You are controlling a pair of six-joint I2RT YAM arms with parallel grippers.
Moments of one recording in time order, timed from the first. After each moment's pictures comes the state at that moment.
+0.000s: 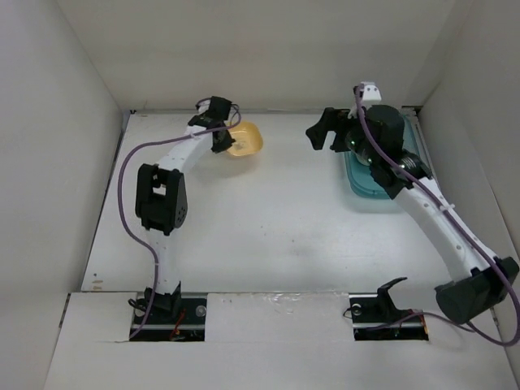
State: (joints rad) left arm -0.28 2.11 1.81 -0.67 -0.23 -0.69; right arm 0.42 1.25 1.35 -0.31 -0.01 0.32
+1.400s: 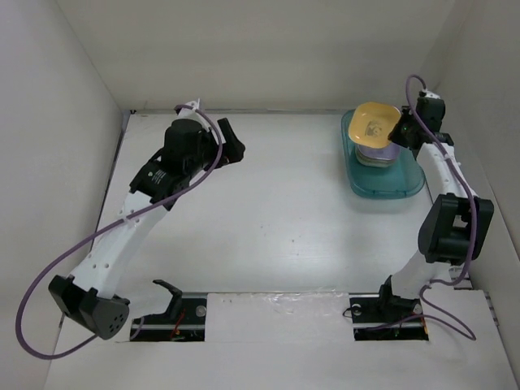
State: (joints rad) left arm -0.49 1.21 1.35 -0.58 -0.10 -0.59; right arm -0.14 1.68 1.43 -0.33 -0.04 0.30
